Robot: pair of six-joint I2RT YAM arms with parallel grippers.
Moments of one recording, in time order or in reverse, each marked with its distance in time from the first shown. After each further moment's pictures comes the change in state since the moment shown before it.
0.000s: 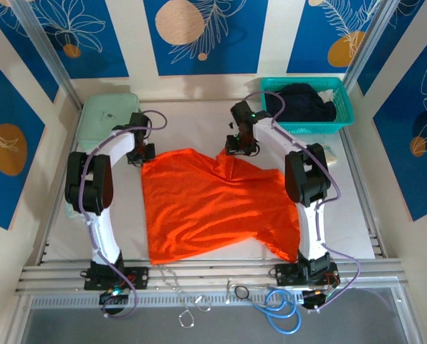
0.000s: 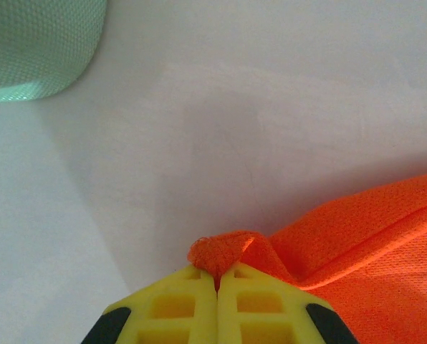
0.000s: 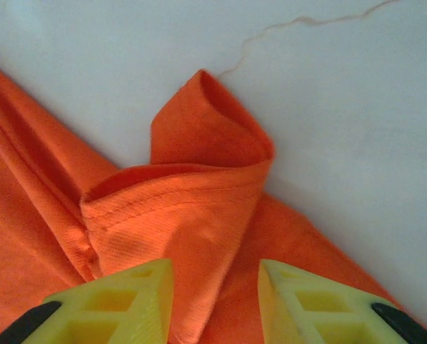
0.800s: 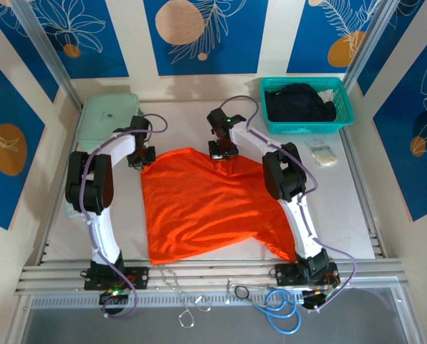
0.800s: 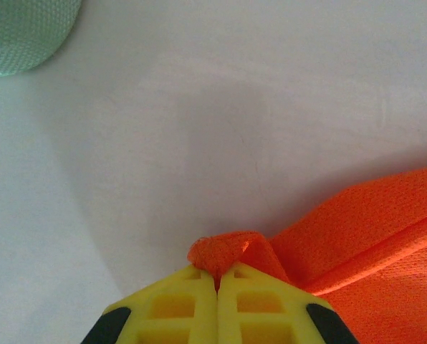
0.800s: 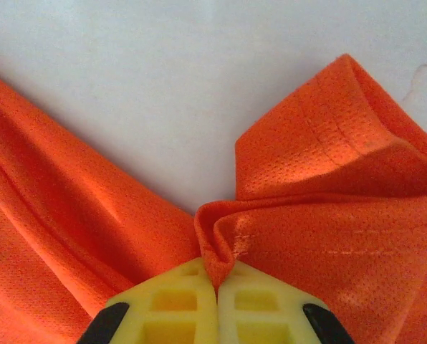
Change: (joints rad) left arm 0.000 0.003 -0.041 0.031 0.008 -0.001; right arm 0.129 0.219 0.229 -0.056 0.121 0.066
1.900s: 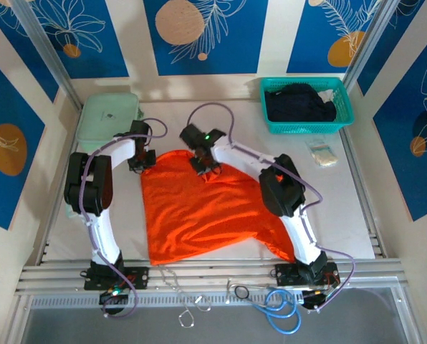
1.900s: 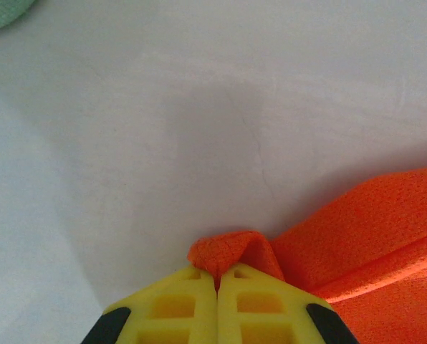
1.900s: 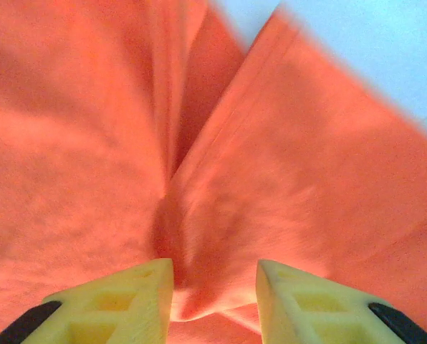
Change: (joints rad) left arm 0.000 -0.016 -0.077 0.073 0.020 -0.021; right arm 0.188 -0.174 -0.091 -0.008 0.182 -0.148
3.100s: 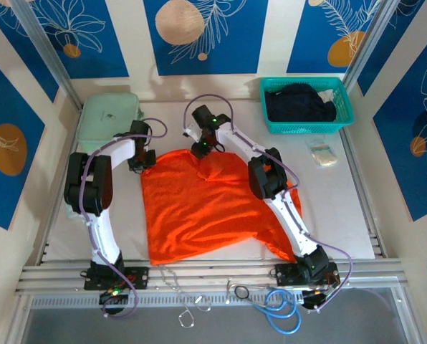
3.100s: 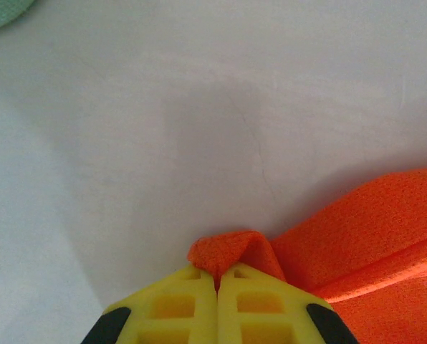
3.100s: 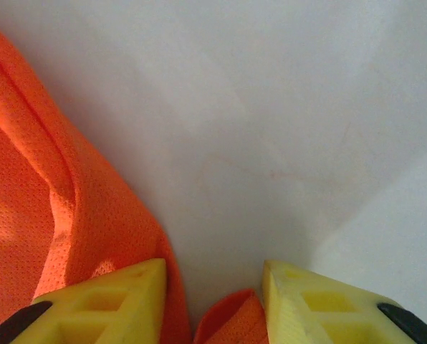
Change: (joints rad) left arm -0.001 -0.001 -0.001 0.000 0.003 0.000; right arm -0.150 0.447 0.503 0.010 -0.254 -0.556
